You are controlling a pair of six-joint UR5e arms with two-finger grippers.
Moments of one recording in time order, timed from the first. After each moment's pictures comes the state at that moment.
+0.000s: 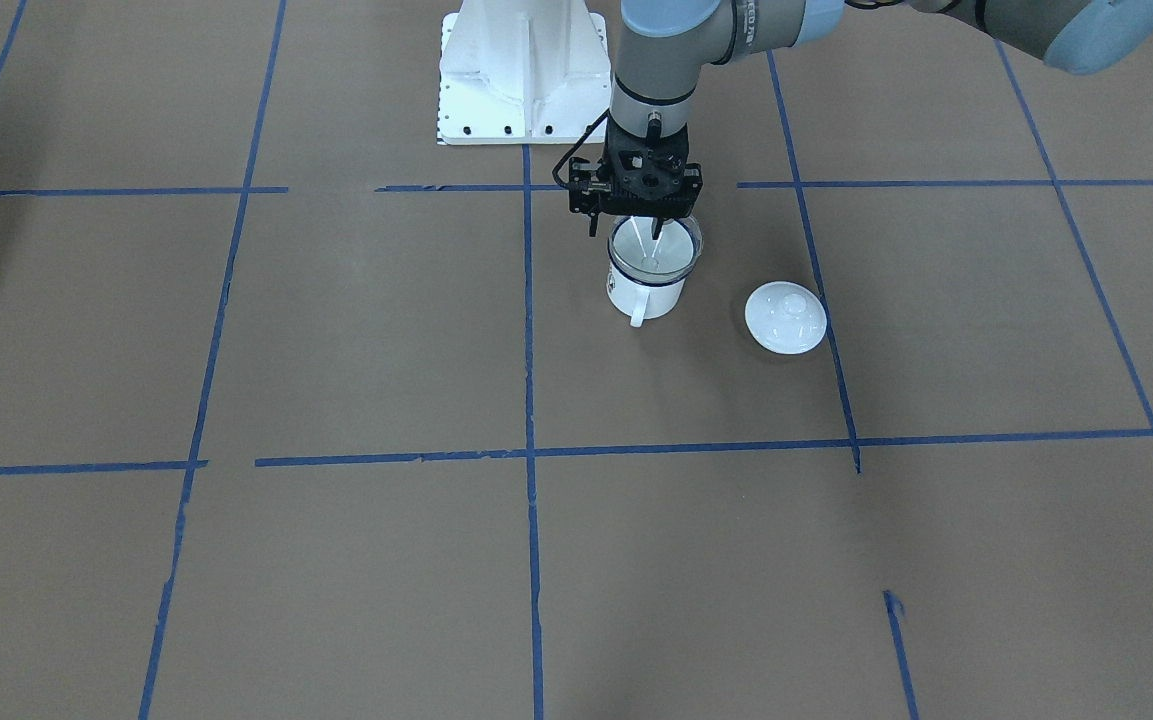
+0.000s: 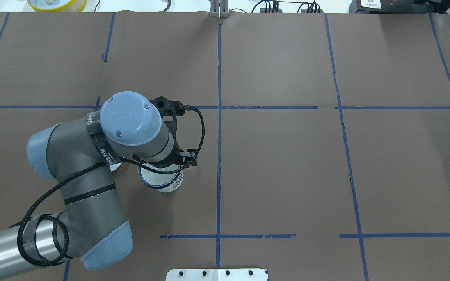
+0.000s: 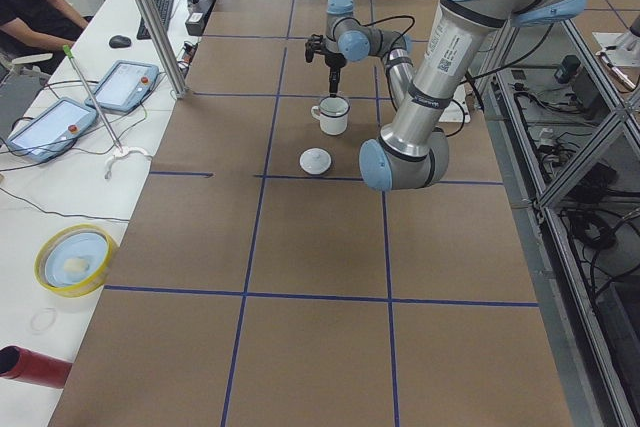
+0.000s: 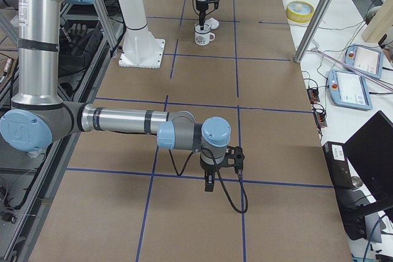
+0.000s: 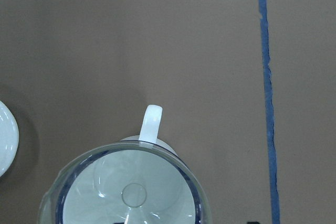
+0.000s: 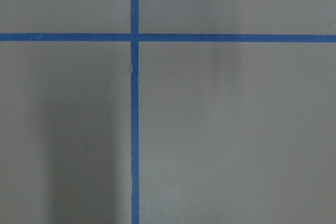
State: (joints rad) left arm -0.48 -2.19 -1.89 -1.44 -1.84 -1.18; right arm 1.57 -1.68 1.66 -1.57 2.29 0.01
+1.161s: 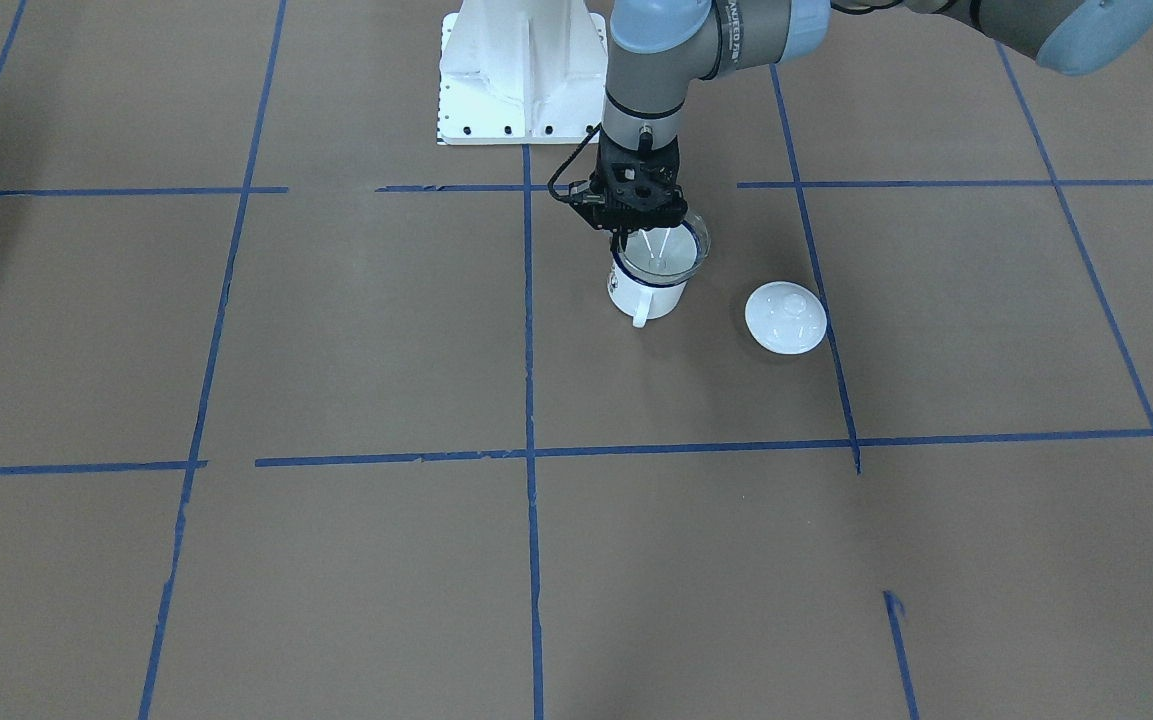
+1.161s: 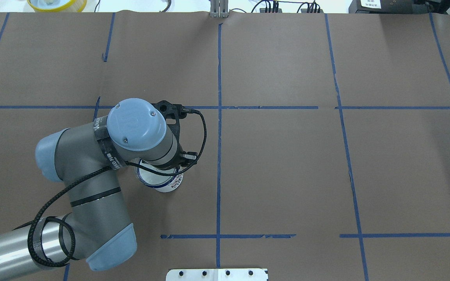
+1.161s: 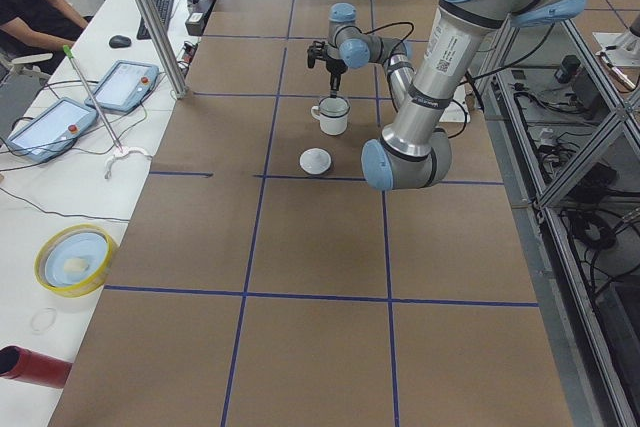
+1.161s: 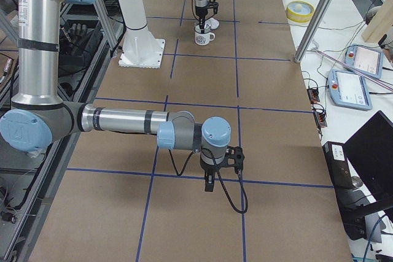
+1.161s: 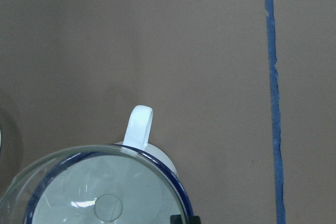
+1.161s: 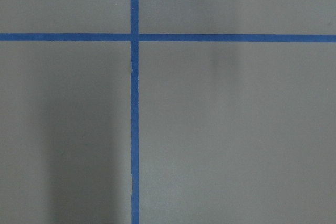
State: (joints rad) left arm -0.46 -2.19 -1.88 -1.46 -1.82 -1.22; right arm 1.57 -1.68 1.66 -1.57 2.29 0.01
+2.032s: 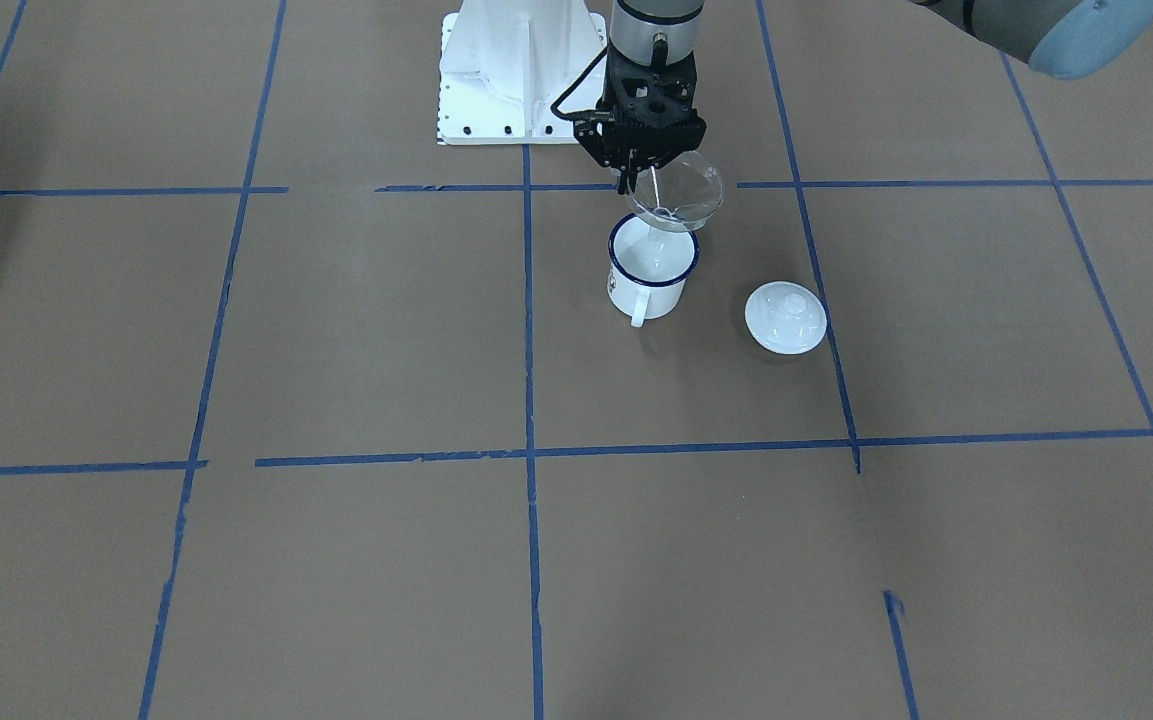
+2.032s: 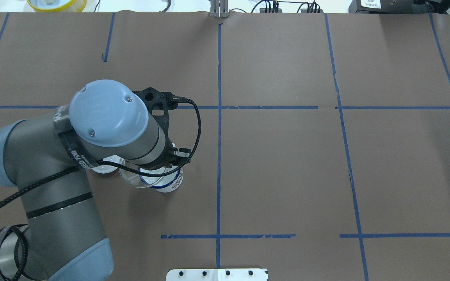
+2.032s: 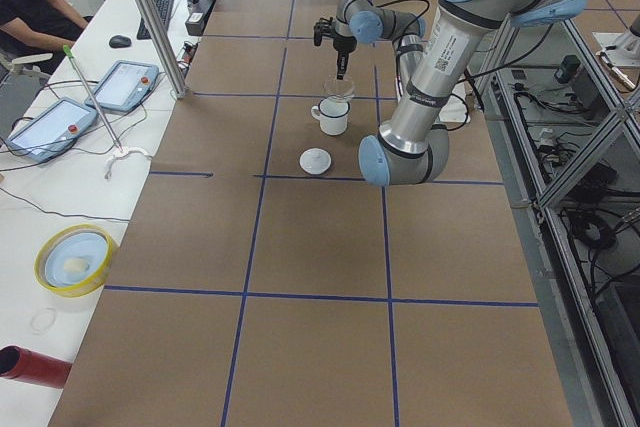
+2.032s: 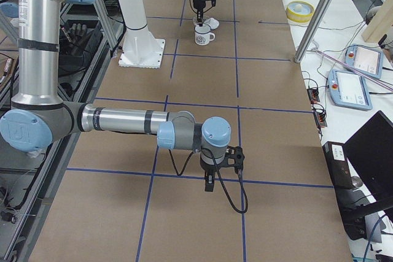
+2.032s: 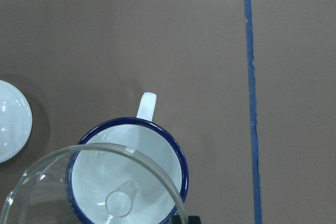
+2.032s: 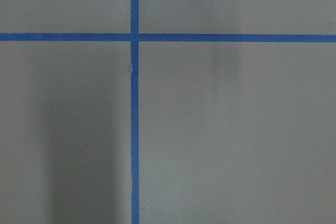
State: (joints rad) left arm -0.50 -2.24 -2.09 -1.20 -1.82 -1.21; right arm 1.57 -1.68 1.66 -1.57 2.29 0.01
